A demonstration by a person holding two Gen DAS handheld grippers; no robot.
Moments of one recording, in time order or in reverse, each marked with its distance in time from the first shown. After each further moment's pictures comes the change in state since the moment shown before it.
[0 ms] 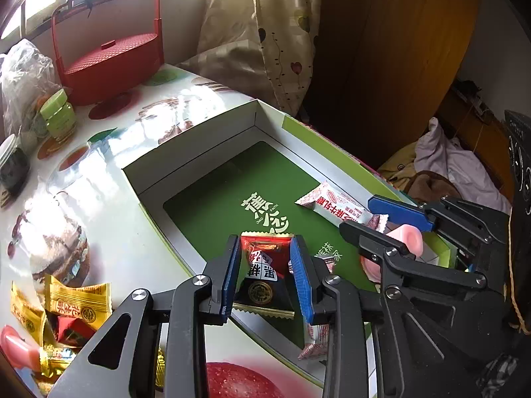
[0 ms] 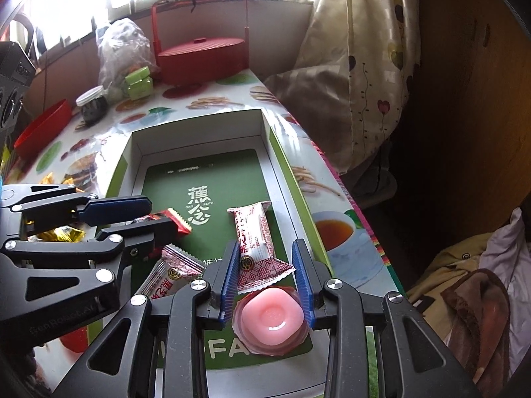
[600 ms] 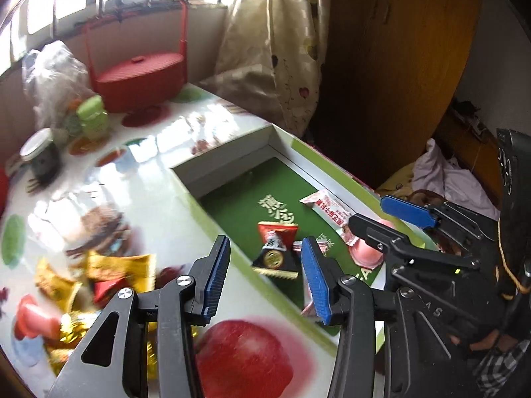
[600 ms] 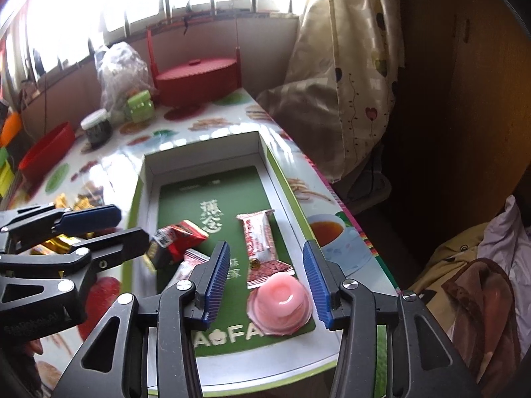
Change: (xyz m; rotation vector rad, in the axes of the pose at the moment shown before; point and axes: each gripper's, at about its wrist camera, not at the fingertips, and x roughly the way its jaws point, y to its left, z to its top) left arm -0.061 0.009 -0.019 -0.045 -0.107 0.023; right arm -0.036 0.004 -0.003 0.073 -0.072 -0.001
